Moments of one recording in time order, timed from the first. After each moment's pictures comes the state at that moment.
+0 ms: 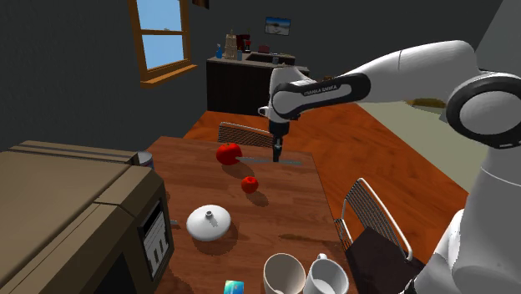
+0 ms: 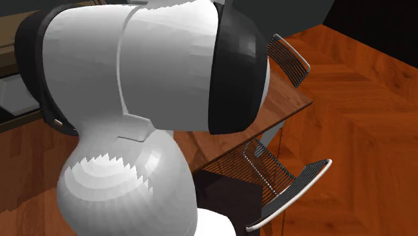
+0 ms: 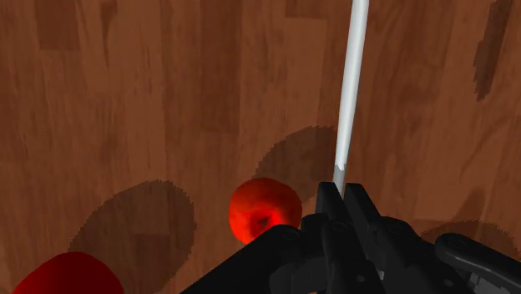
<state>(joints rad) 0.14 0.16 -0.03 -1.83 -0.03 1.95 -0.69</state>
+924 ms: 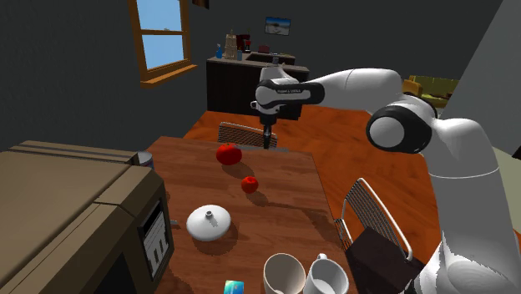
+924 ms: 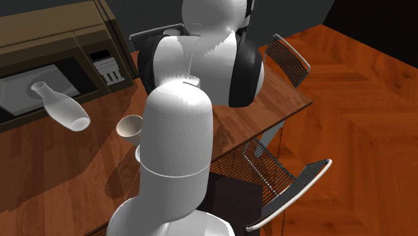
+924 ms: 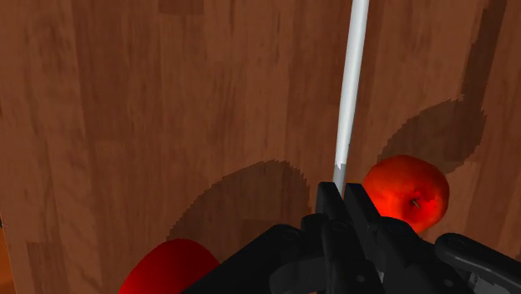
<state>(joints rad) 0.04 0.59 -0.07 -1.24 0.00 1.79 -0.82</state>
